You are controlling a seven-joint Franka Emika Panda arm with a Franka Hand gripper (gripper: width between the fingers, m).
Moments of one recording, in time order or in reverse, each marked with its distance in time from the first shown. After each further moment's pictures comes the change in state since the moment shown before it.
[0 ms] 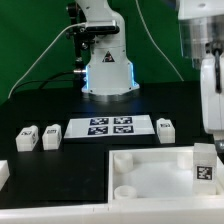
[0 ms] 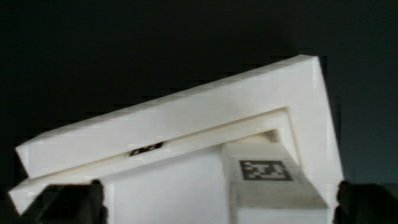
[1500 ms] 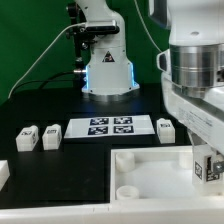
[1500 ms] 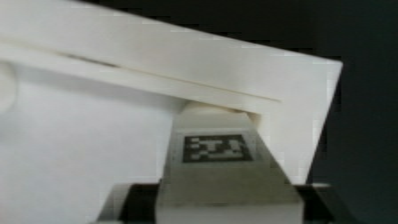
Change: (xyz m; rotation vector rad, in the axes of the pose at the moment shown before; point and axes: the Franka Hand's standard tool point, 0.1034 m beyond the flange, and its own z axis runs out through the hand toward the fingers) arm 0.020 -0.023 0.026 -0.041 0.025 -0.331
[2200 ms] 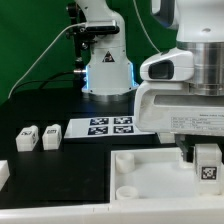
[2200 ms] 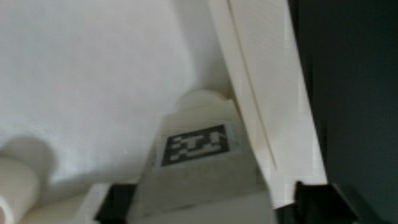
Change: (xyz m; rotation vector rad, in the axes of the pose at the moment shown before) arm -0.004 0.002 0.000 -0.021 0.070 -1.062
